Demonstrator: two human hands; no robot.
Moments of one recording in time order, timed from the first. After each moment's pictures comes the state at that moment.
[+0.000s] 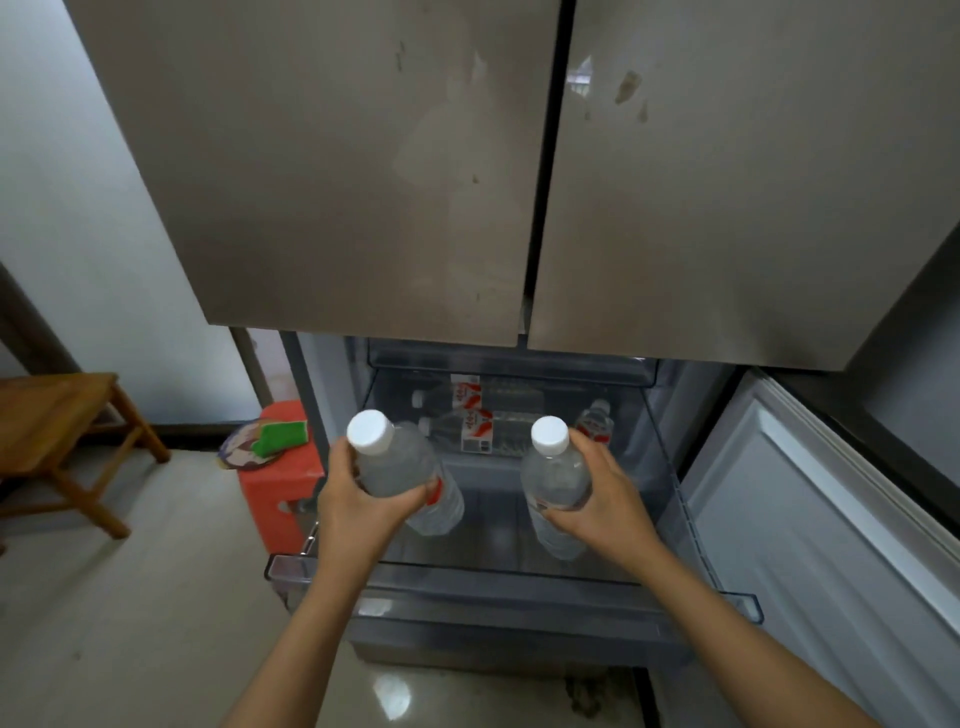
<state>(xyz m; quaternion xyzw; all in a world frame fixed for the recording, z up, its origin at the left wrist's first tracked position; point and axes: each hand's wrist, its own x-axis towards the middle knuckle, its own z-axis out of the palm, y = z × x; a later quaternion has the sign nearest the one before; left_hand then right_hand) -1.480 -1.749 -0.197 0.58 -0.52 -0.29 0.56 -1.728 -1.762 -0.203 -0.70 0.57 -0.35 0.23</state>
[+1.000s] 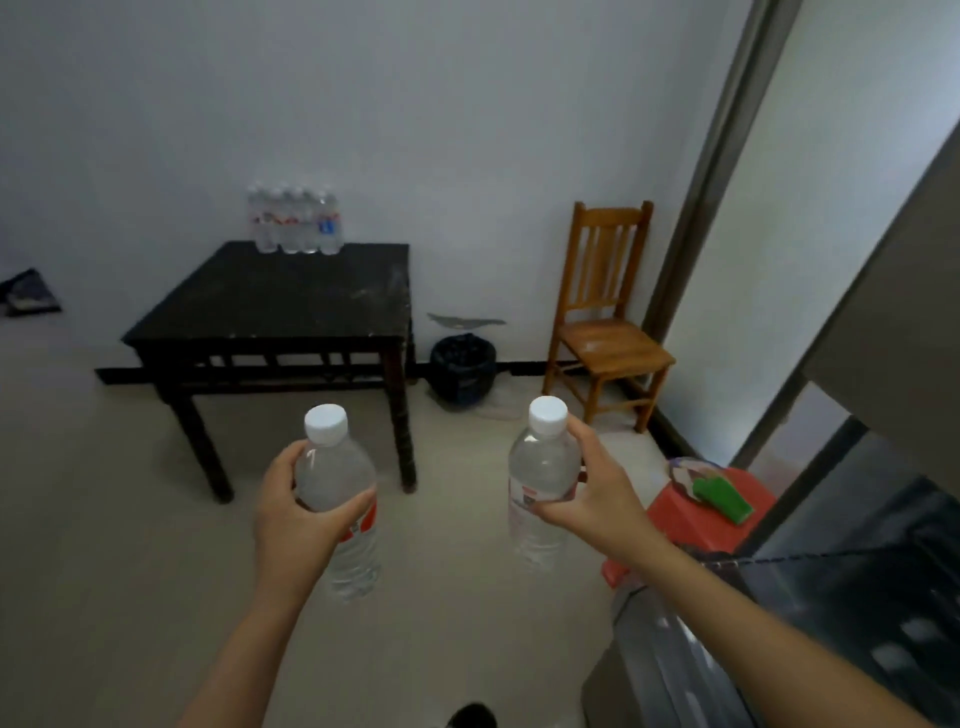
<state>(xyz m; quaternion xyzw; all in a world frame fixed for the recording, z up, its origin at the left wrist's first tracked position) -1.404 -1.448 -0.204 0.77 0.01 0.19 0.60 -1.441 -1.725 -0.168 -0.89 -0.05 -0.15 0.43</state>
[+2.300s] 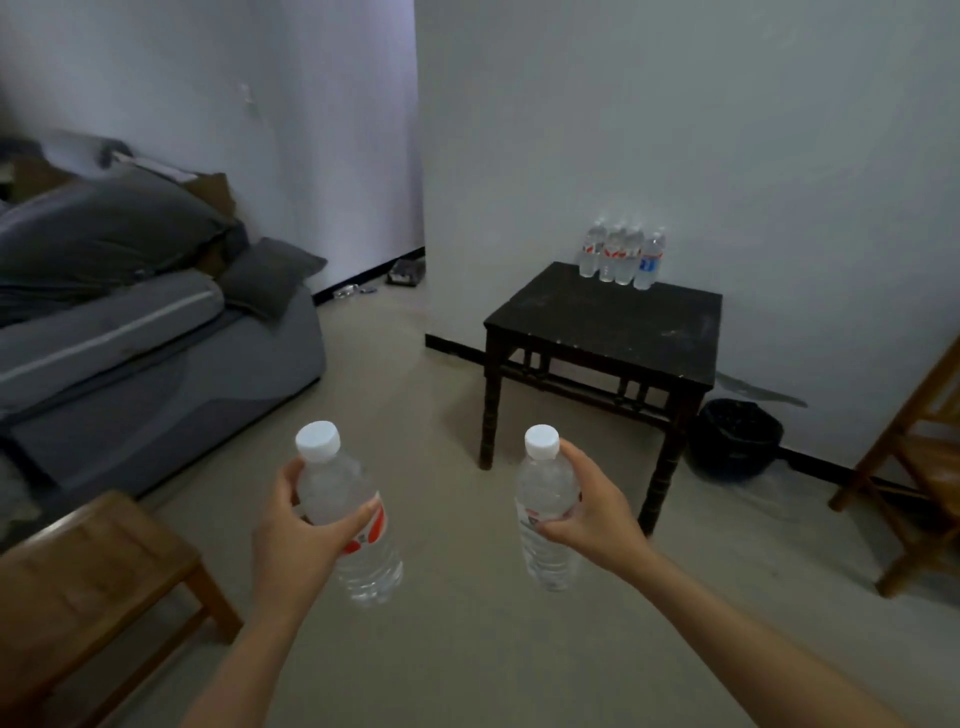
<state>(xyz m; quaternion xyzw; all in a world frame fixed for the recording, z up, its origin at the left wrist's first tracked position) -1.595 -1.108 -0.188 0.73 0.28 0.36 0.51 -1.448 -1.358 -0.171 -0.85 -0.30 0.01 0.44</state>
